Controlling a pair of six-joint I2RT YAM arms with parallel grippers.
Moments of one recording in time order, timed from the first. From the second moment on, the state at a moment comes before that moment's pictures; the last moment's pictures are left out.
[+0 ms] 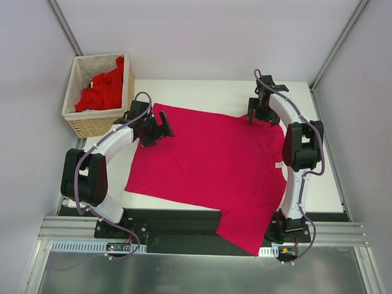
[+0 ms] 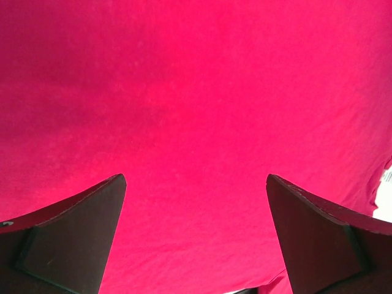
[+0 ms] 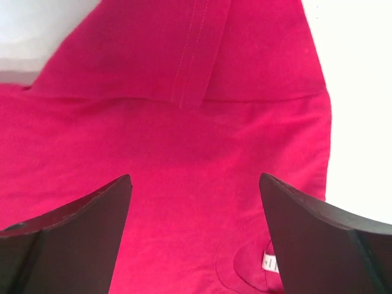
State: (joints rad) left arm -0.22 1.58 1.06 -0.41 0.26 -0.61; right arm 0.17 2.09 1.81 -0.93 0.20 0.27
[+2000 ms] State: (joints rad) left arm -0.24 1.62 1.07 -0.44 0.22 -0.61; right arm 0.12 2.42 2.14 -1.01 0.13 0.22
